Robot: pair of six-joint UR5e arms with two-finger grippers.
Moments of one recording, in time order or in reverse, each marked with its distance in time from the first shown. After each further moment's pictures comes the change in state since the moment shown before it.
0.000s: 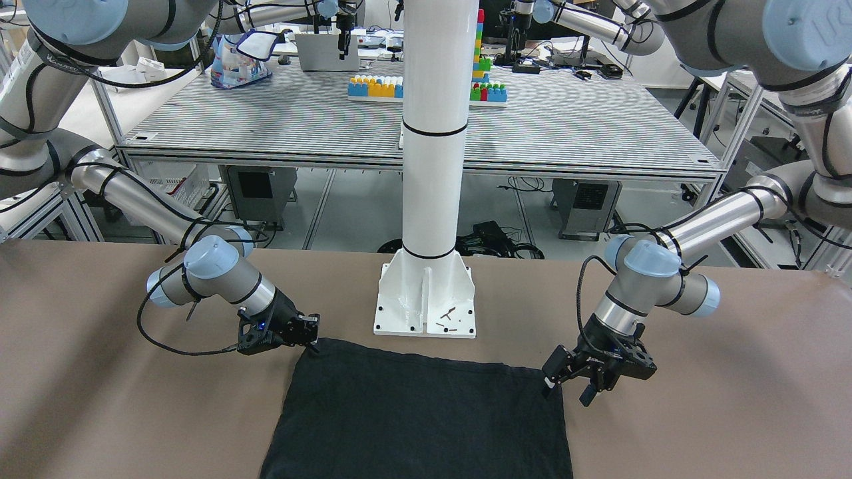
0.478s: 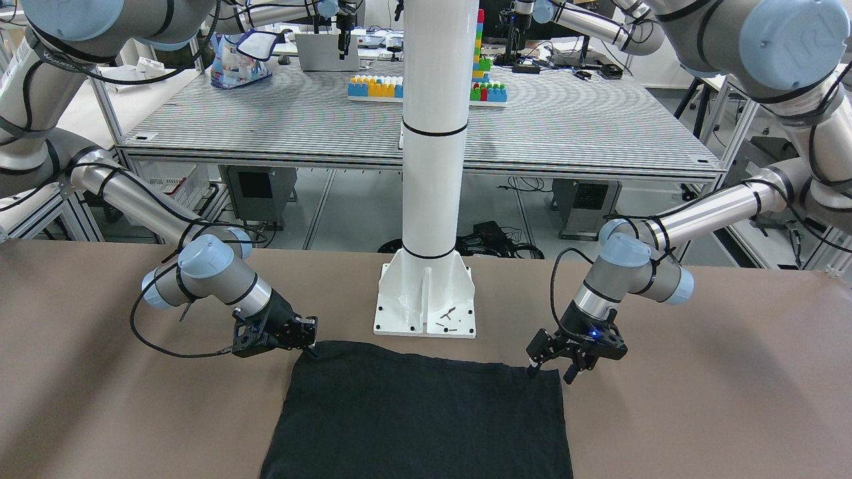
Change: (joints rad) left arm 0.187 0.046 -0.006 0.001 0.133 -0.048; right arm 0.033 0.006 0.007 0.000 0.005 -0.004
